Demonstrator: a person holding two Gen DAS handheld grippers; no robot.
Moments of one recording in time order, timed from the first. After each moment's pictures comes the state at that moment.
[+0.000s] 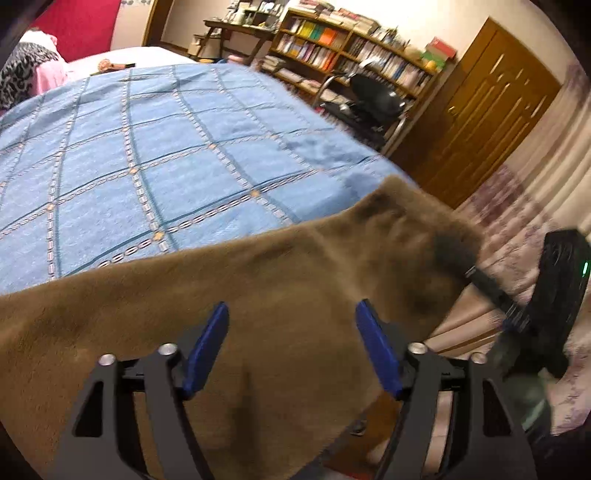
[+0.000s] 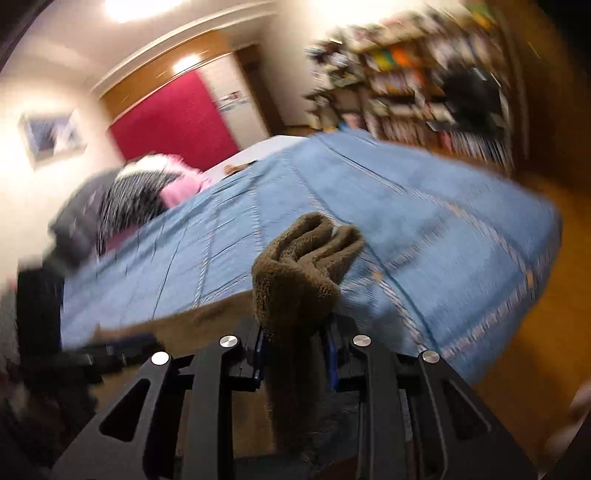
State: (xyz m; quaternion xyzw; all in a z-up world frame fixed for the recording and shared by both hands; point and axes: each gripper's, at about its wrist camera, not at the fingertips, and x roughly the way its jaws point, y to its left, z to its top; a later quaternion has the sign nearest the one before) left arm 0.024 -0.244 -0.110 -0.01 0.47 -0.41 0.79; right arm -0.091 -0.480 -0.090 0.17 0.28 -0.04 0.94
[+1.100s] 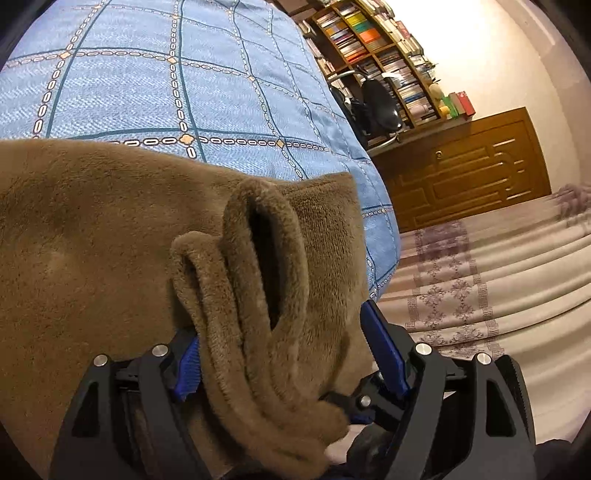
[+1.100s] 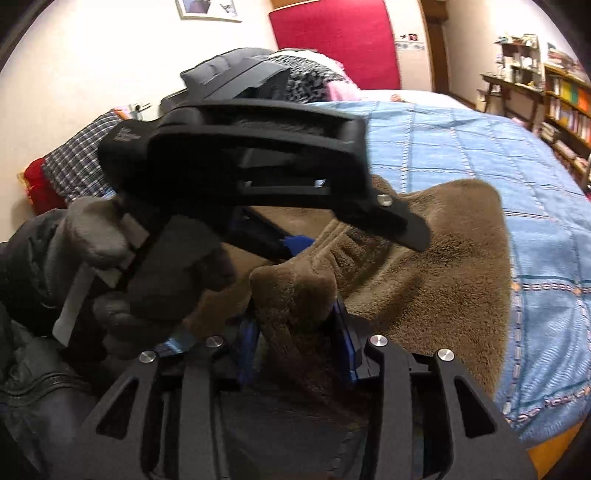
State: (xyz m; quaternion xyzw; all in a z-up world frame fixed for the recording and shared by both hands) left arm 0.059 -0.179 -0.157 -0.21 0.58 -0.42 0.67; right arm -0.059 -0.318 -0.132 0.03 0.38 0.24 0.89
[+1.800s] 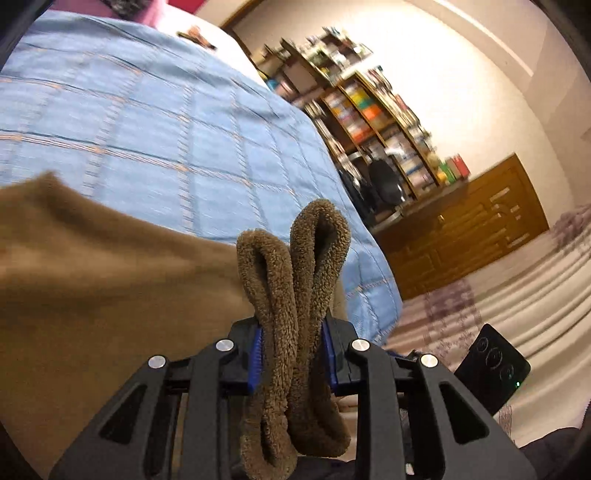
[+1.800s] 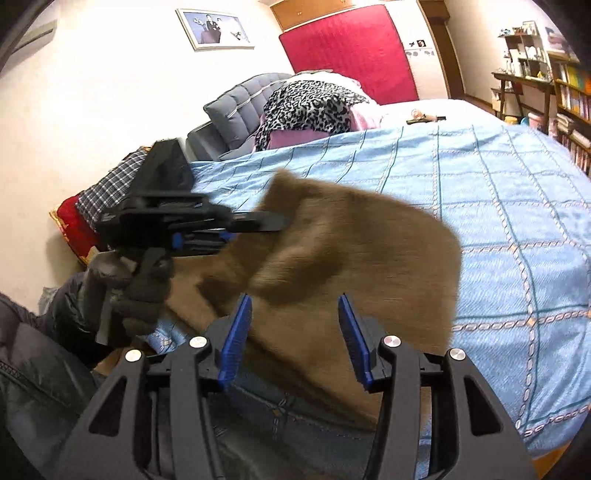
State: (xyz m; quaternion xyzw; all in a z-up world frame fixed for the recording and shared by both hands) left arm 0.038 -0.007 -0.083 -0.25 0.47 -0.36 0.77; right arm -0.049 -0.313 -0.072 0.09 0.34 0.28 0.89
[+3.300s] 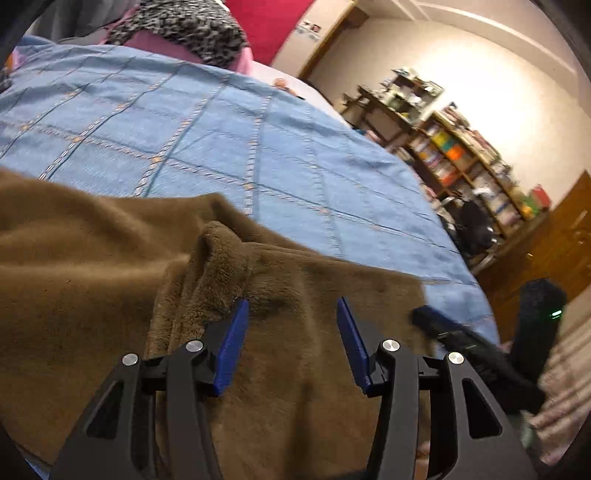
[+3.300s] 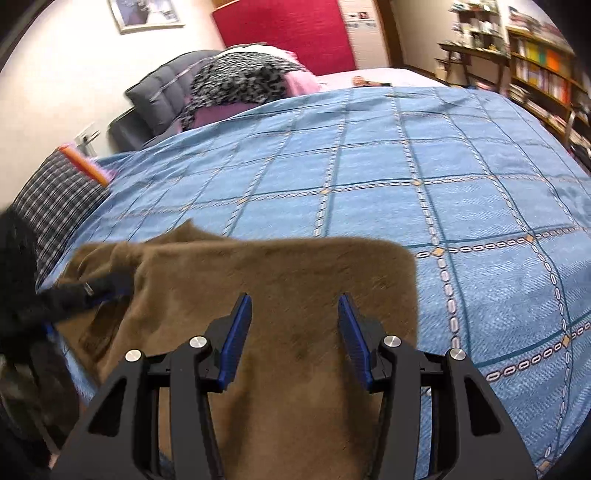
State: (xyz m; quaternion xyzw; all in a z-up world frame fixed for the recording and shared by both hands) left arm 0.027 0.045 -0.116 -0.19 0.42 -0.16 0.87; right arm 0.071 -0.257 -0.133 0.10 0.41 0.14 0.89
